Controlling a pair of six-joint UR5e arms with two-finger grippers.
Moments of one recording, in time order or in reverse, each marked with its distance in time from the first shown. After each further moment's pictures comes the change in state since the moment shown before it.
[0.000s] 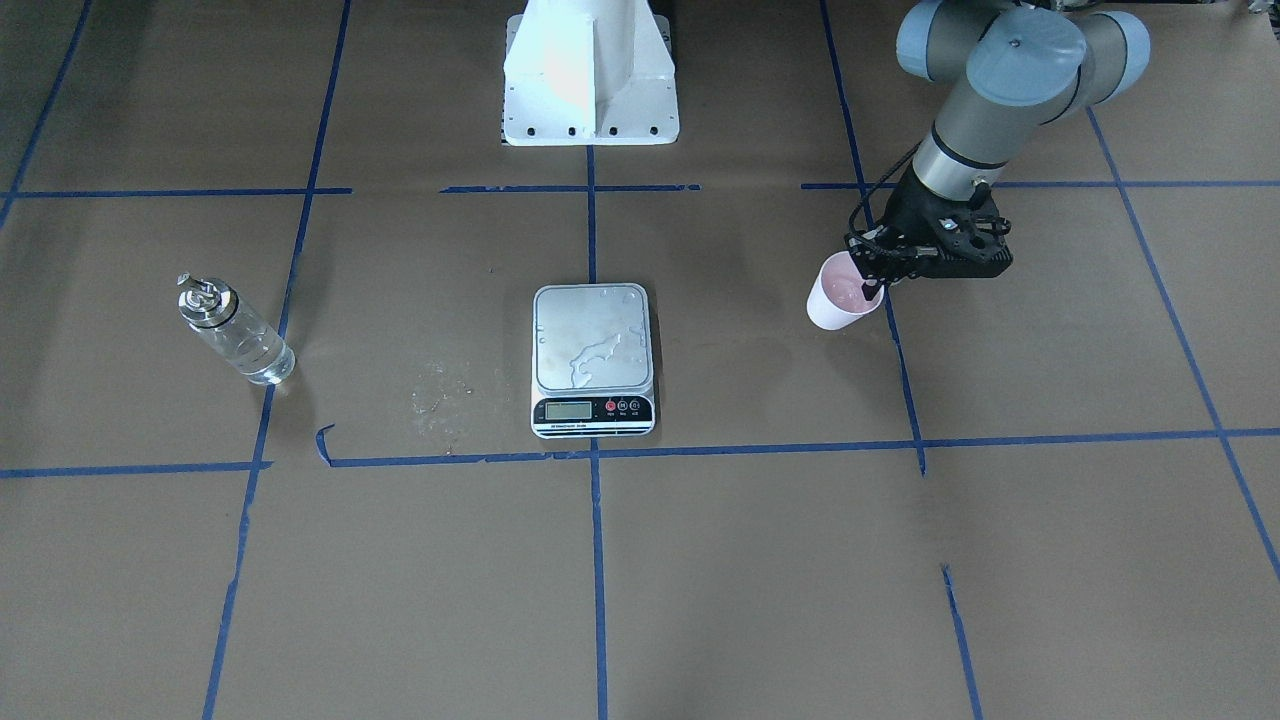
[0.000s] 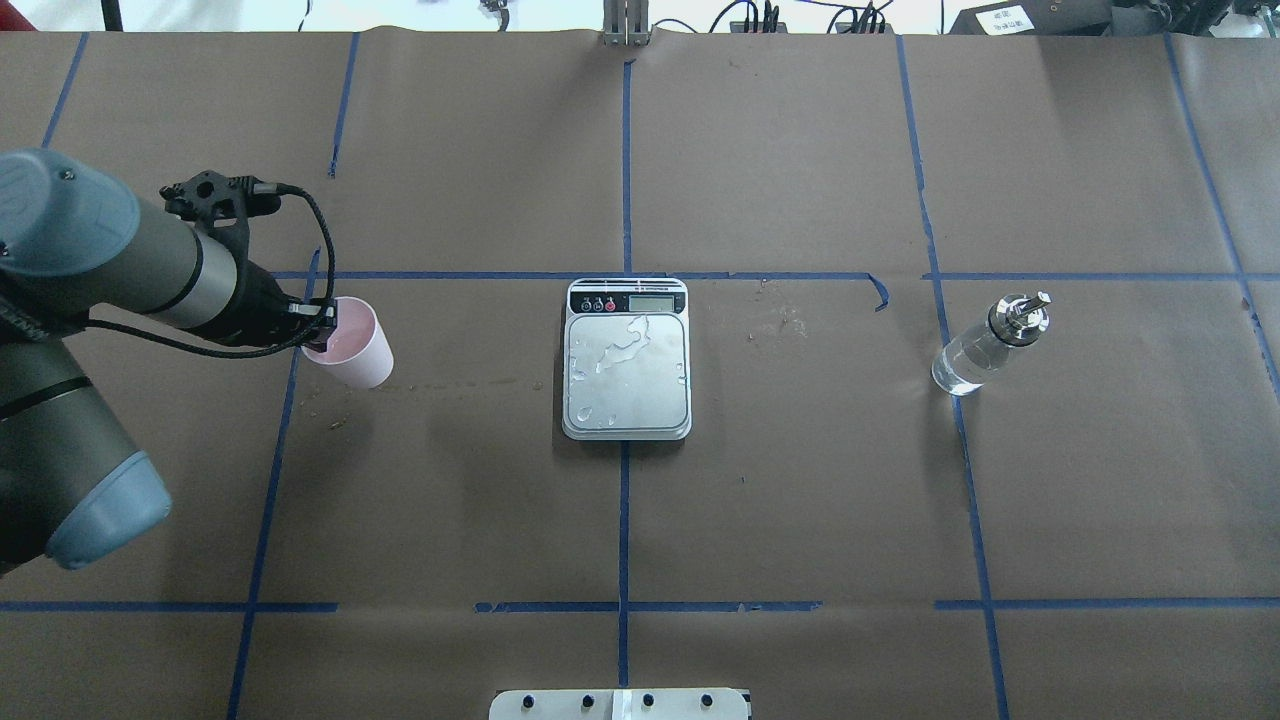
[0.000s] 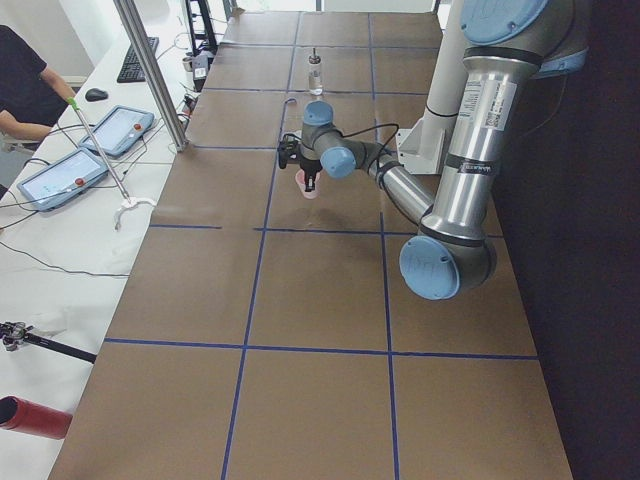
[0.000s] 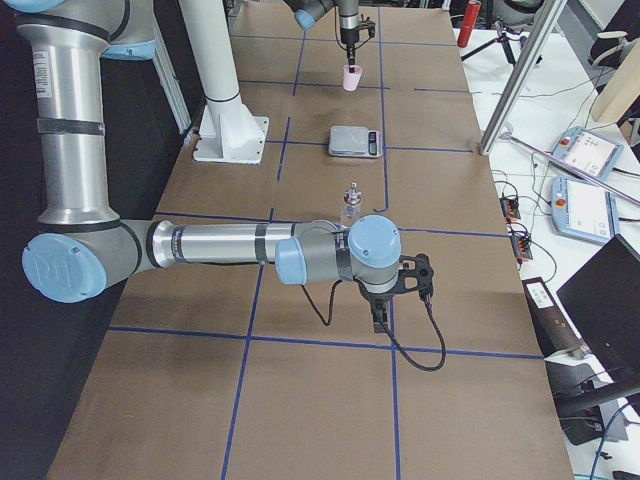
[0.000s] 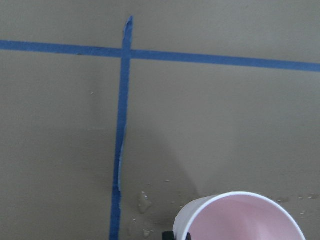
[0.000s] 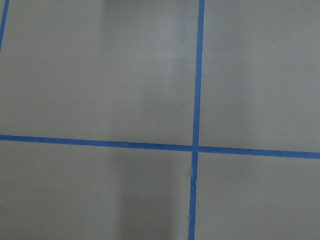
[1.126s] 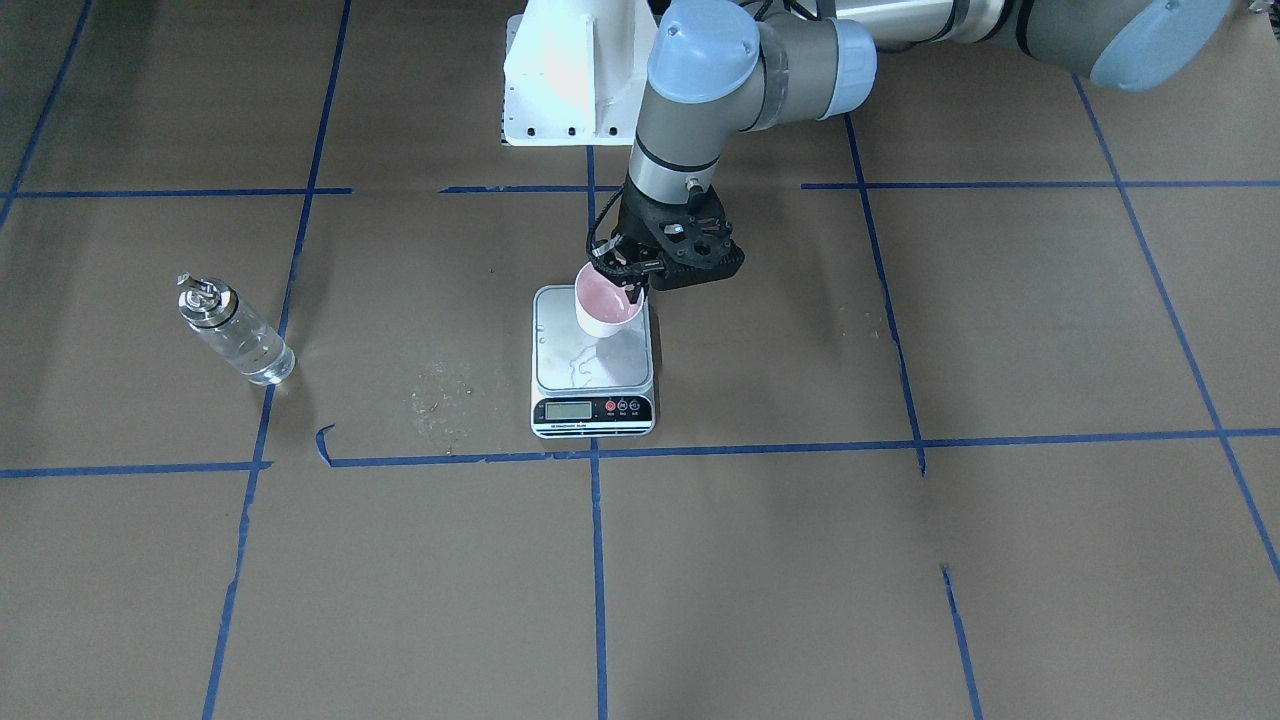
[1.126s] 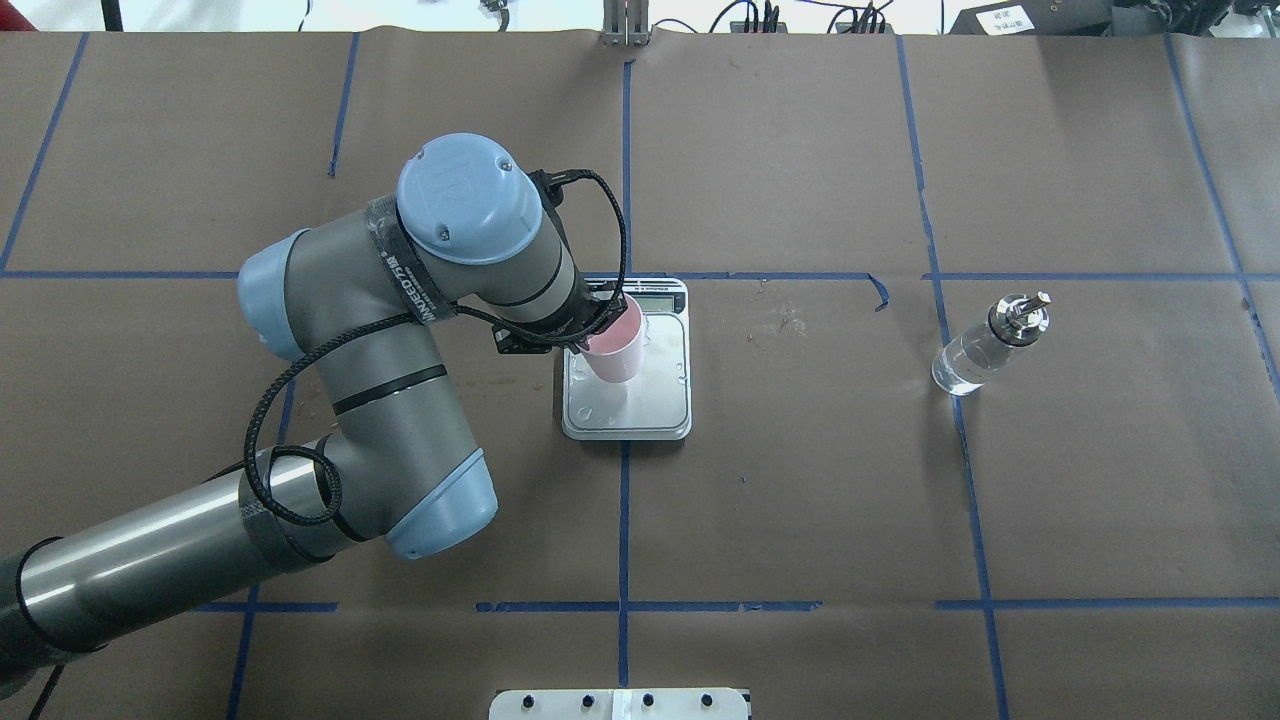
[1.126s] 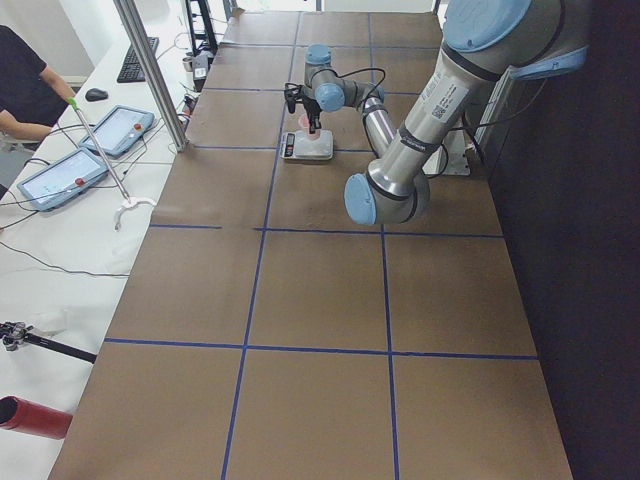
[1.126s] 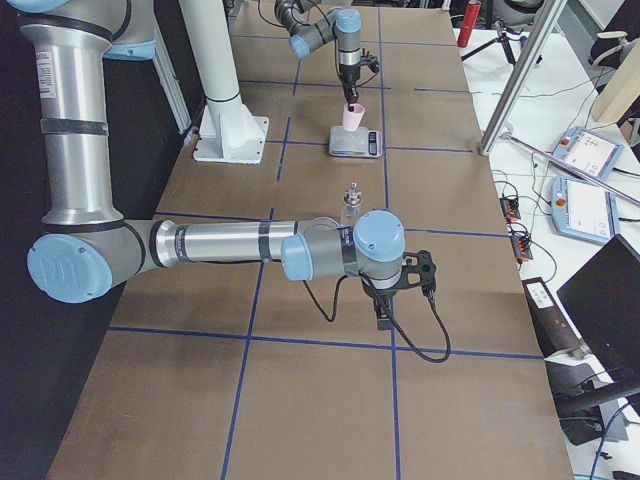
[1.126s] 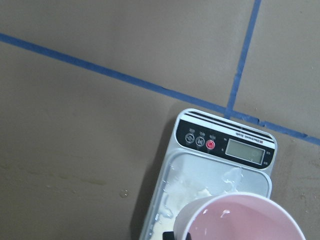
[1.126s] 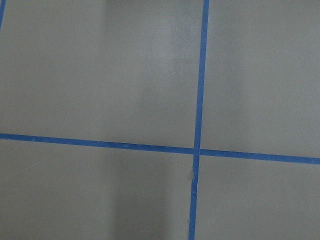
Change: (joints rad) left arm 0.189 -0.470 0.304 0.072 0.095 -0.385; right arm -0.025 0.015 0.001 -0.001 -0.018 0.003
